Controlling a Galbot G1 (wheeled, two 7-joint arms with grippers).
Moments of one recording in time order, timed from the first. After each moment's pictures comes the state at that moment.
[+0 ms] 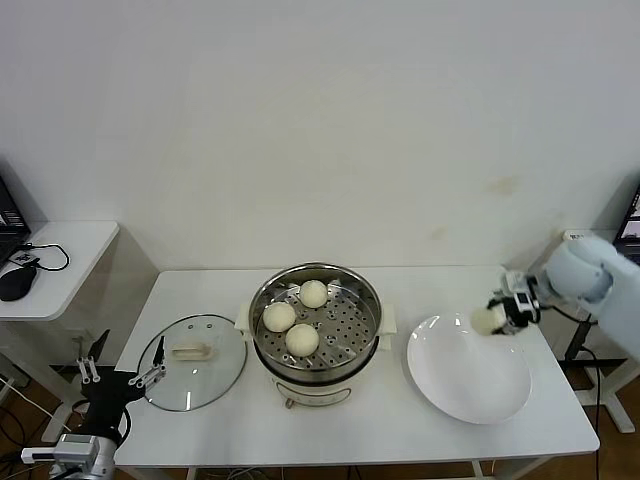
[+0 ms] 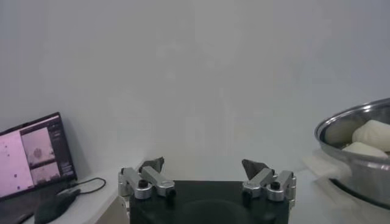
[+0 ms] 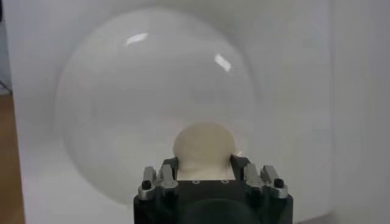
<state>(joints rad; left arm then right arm) 1.71 -1.19 -0.78 -2.20 -0.12 0.09 -0.09 0.05 0.45 -0.68 1.54 -0.07 -0.34 -1.11</state>
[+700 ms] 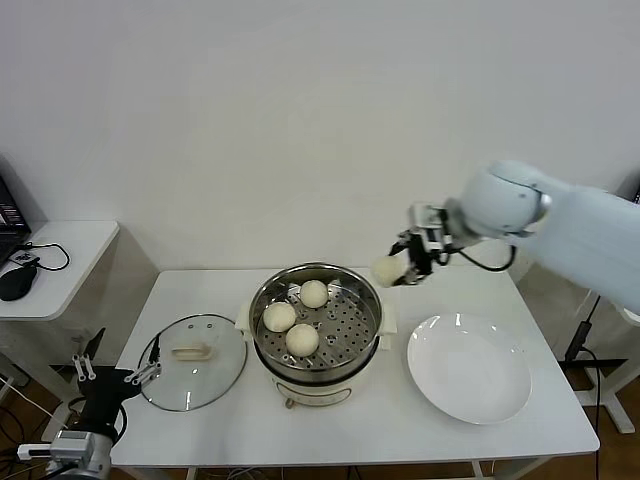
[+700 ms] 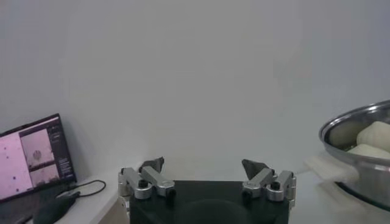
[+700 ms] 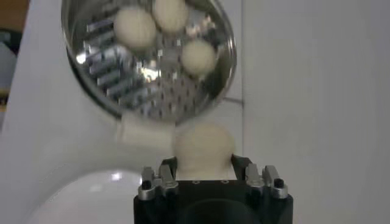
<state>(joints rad) 1.70 -1.19 -0.80 -2.19 -0.14 0.09 -0.09 0.58 0.72 -1.13 1.69 0.39 -0.61 -0.89</state>
